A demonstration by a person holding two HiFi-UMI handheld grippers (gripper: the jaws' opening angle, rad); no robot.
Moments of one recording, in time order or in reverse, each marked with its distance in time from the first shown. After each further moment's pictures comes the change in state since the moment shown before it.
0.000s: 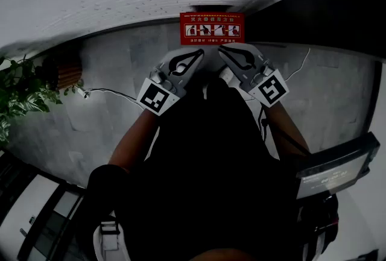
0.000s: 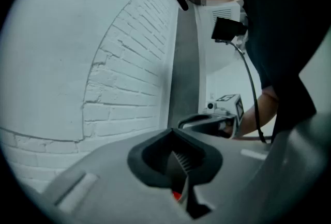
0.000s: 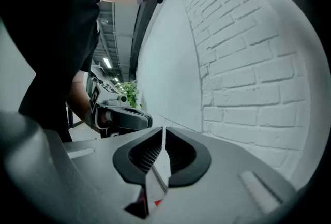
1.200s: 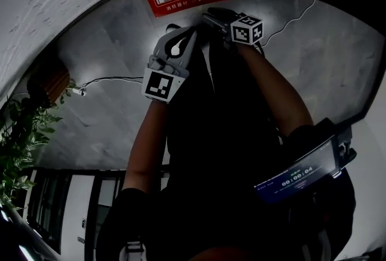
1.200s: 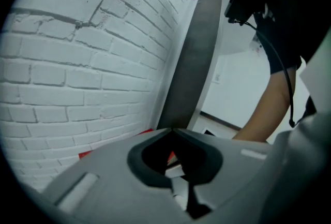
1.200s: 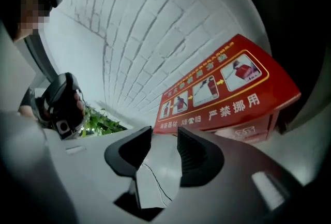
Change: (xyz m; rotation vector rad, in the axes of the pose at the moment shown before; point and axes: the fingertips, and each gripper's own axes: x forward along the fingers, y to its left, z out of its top) left arm 0.066 0.038 -0.271 -0.188 0.290 0.003; right arm 0.036 -0.054 -0.469 1.000 0.249 -0.214
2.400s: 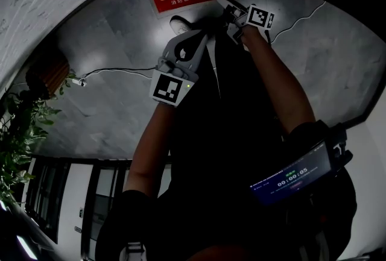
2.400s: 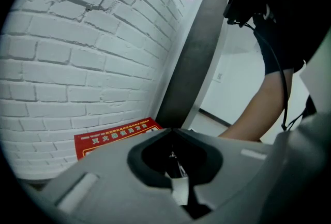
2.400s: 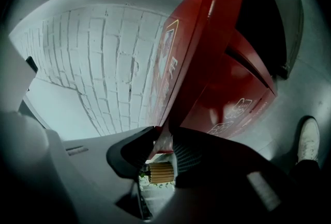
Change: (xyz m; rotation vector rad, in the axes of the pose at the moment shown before) left arm 0.011 -0.004 -0.046 -0.054 0.050 -0.008; right arm 0.019 -0.077 0.003 0.470 -0.211 0.067
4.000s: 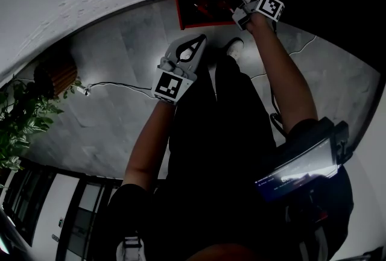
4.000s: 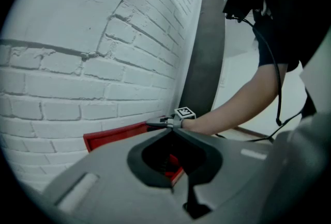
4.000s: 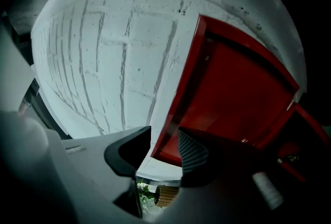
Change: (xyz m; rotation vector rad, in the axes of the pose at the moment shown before) left arm -0.046 0.038 0.112 0.127 -0.162 0.078; right arm 0.057 0.182 0.173 -0.121 -0.167 0.100
